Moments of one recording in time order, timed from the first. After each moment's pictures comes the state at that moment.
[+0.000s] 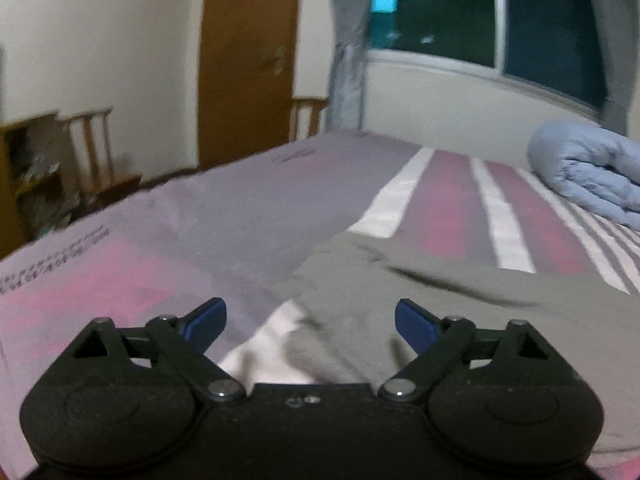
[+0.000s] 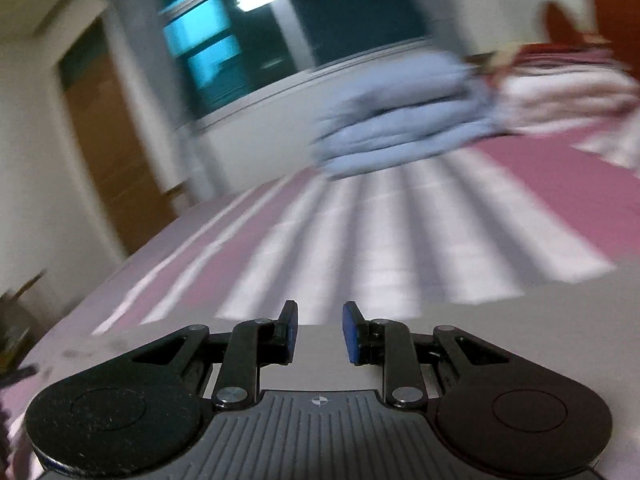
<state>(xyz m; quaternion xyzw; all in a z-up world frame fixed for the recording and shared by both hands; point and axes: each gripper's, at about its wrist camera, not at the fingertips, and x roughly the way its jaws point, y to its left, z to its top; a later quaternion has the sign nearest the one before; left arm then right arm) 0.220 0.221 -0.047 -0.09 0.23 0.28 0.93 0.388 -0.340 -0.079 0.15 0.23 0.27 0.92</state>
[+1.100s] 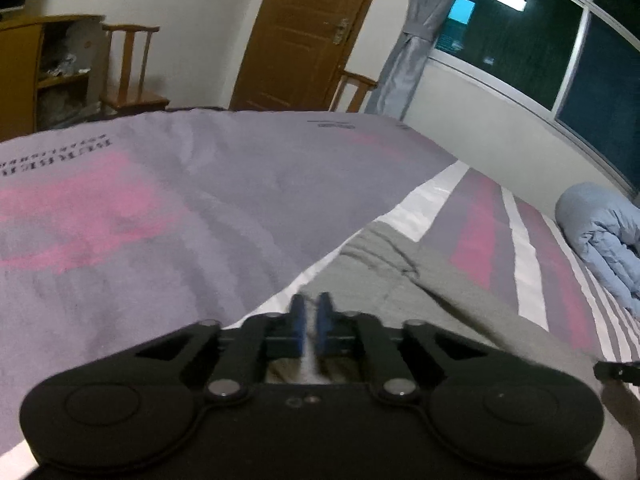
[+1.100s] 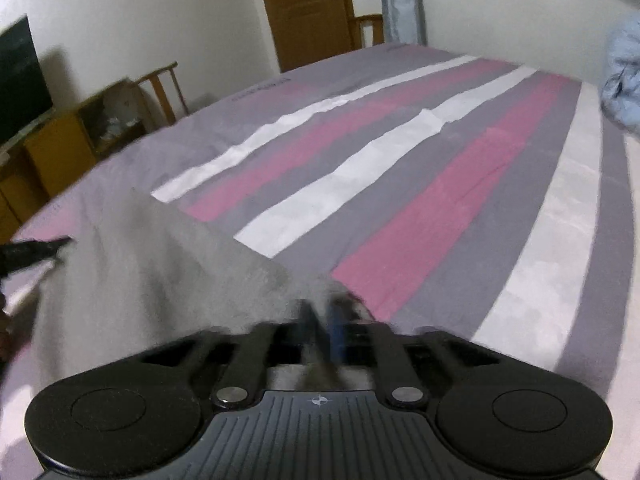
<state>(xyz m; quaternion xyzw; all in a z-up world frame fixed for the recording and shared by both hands) 0.242 0.247 -0.069 -0.23 0.22 0.30 0.90 0.509 -0.075 -0.121 -0.07 0.33 0.49 0.80</state>
